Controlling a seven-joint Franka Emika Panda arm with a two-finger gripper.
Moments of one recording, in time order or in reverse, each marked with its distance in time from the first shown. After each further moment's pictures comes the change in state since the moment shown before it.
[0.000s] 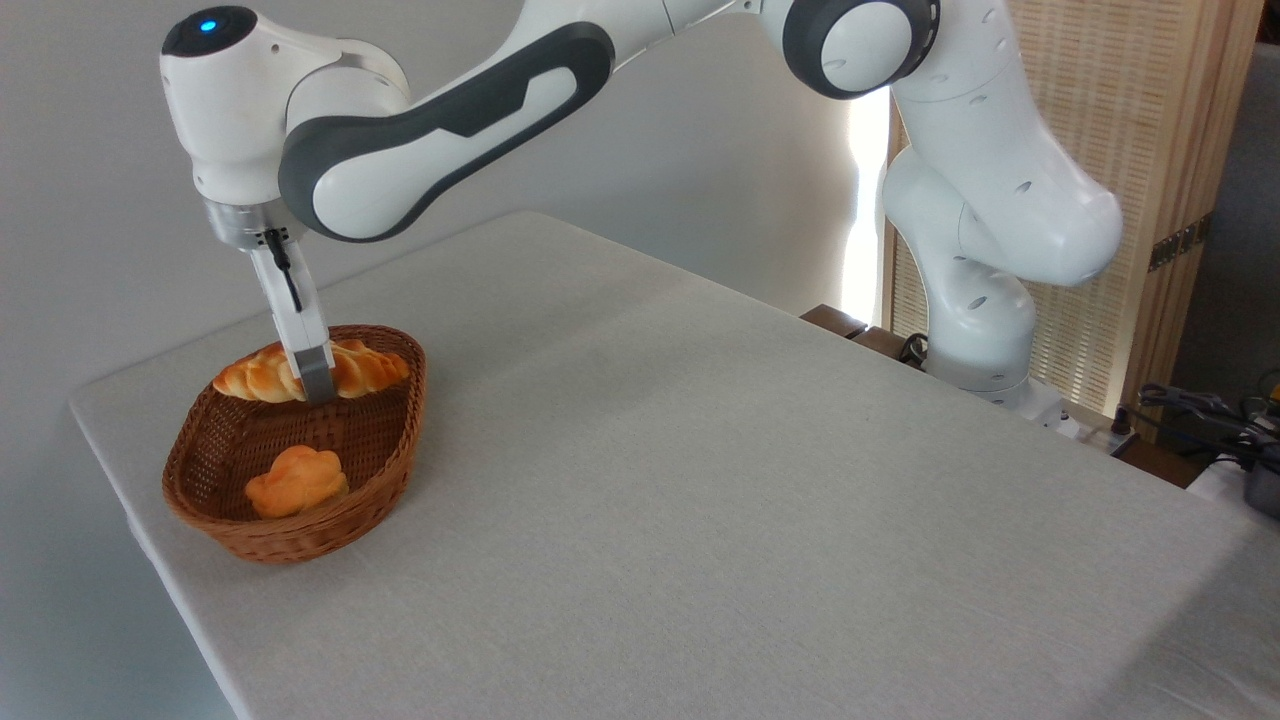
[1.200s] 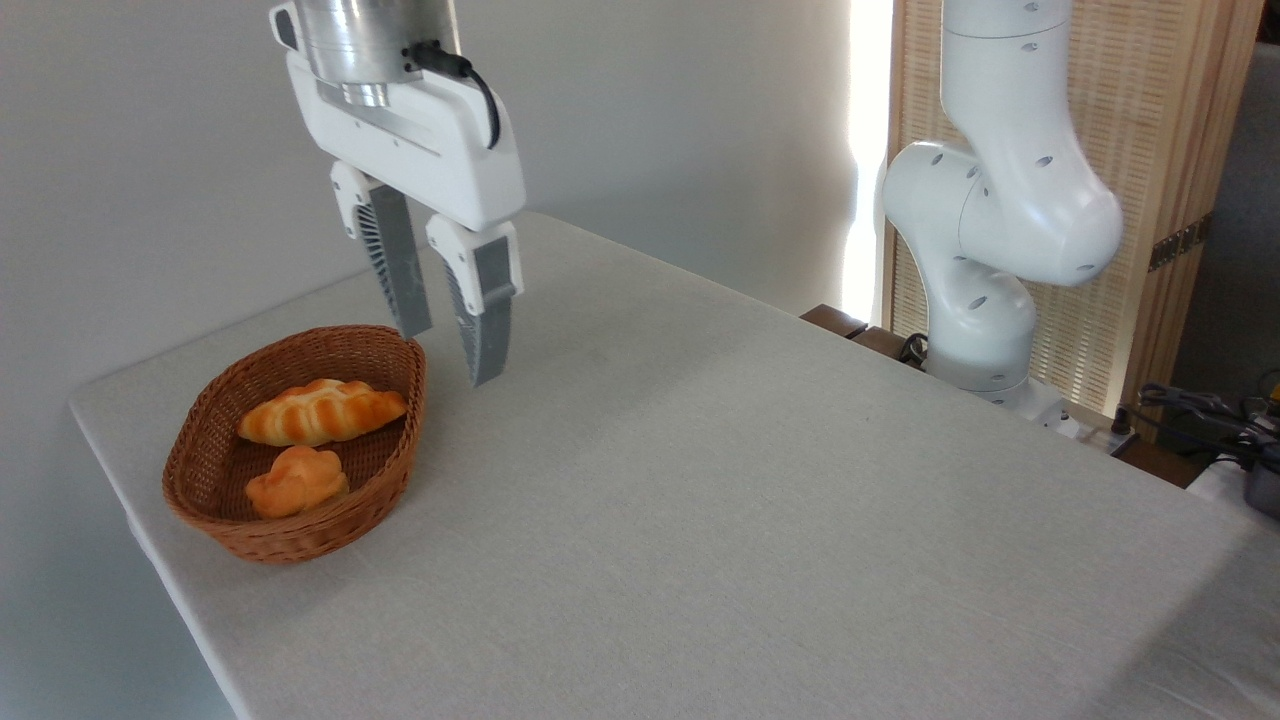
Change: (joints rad) arm 0.002 -0.387 0.462 -0.060 0.014 -0.386 0.102
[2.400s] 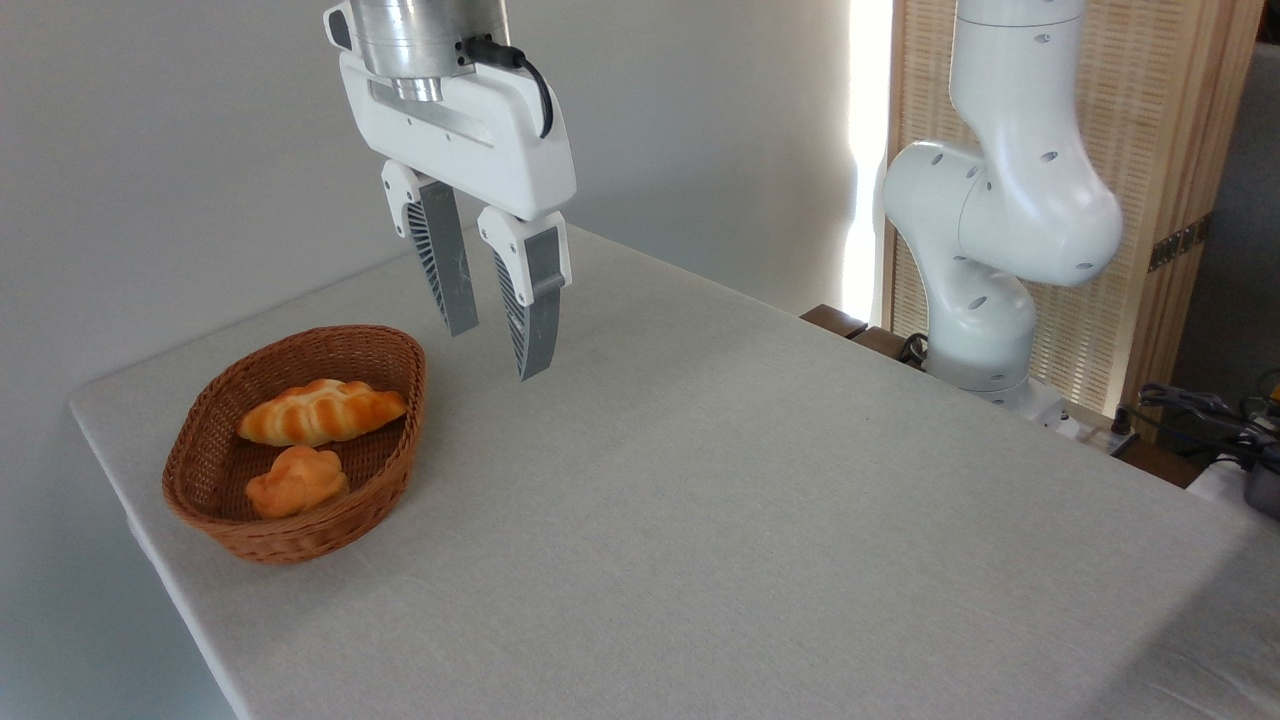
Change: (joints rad) arm -0.004 -0.088 0.012 -0.110 0.033 0.014 0.019
